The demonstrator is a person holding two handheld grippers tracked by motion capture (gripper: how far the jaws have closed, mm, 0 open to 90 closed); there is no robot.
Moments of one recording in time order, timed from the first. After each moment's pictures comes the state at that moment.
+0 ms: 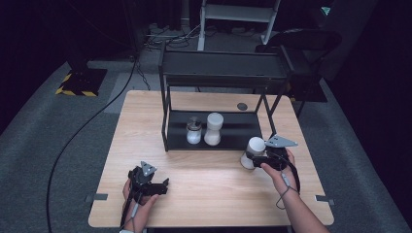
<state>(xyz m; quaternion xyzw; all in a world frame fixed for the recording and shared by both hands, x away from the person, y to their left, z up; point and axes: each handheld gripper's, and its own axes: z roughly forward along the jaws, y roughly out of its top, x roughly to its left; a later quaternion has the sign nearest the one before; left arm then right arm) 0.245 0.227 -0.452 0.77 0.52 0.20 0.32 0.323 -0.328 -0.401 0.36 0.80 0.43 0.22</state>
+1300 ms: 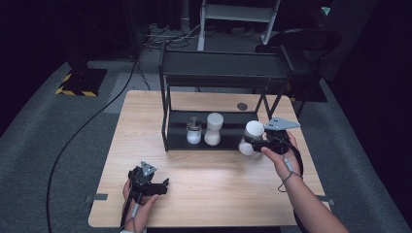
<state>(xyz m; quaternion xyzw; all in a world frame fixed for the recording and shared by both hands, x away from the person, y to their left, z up) 0.245 0.227 -0.452 0.77 0.52 0.20 0.32 0.340 -0.314 -0.331 0.31 0.81 0.44 0.23</state>
